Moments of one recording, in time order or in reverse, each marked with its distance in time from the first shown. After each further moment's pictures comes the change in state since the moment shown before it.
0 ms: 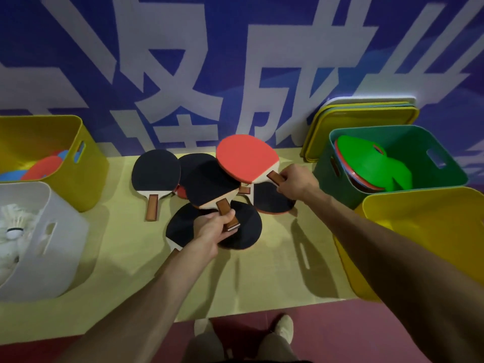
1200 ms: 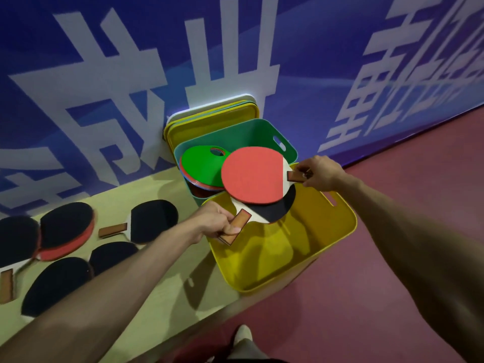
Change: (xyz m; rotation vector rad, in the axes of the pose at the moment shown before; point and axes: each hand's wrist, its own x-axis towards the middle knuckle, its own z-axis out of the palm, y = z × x) left_hand -0.100 -0.073 0.317 1.241 -0.569 0.183; right_hand -0.064 0.382 -0.203 -0.155 0.121 0.009
